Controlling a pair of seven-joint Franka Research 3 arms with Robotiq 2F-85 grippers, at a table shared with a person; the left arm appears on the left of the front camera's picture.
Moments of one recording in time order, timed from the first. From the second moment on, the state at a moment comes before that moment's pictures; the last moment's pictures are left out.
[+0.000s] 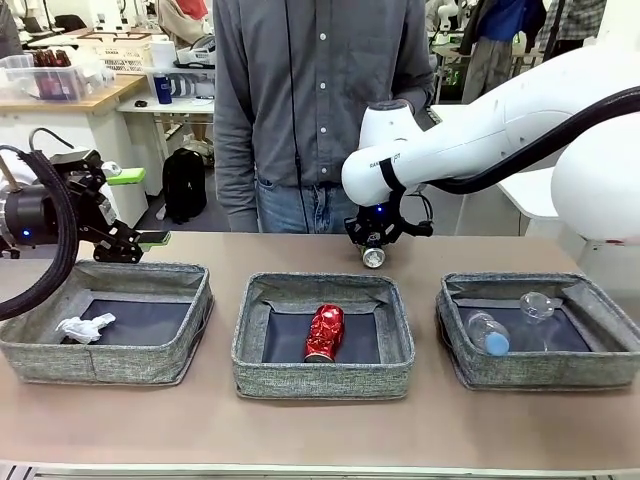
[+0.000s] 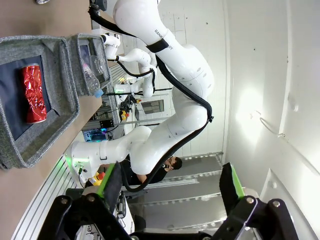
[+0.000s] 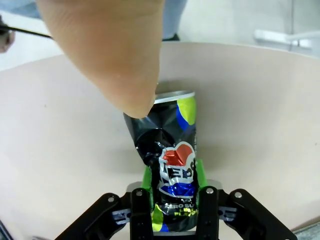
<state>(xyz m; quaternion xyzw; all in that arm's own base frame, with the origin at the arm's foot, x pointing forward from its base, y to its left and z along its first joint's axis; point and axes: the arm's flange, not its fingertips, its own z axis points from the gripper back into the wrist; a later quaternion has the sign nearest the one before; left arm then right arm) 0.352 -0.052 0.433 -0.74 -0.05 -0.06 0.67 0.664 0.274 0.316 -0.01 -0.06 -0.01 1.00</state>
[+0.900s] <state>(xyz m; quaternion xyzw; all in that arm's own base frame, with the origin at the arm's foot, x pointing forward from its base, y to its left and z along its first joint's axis) 0.352 -0.052 0.434 -0.74 -0.05 -0.06 0.67 0.472 0.205 0.522 -0.03 0.02 -0.02 1.00</state>
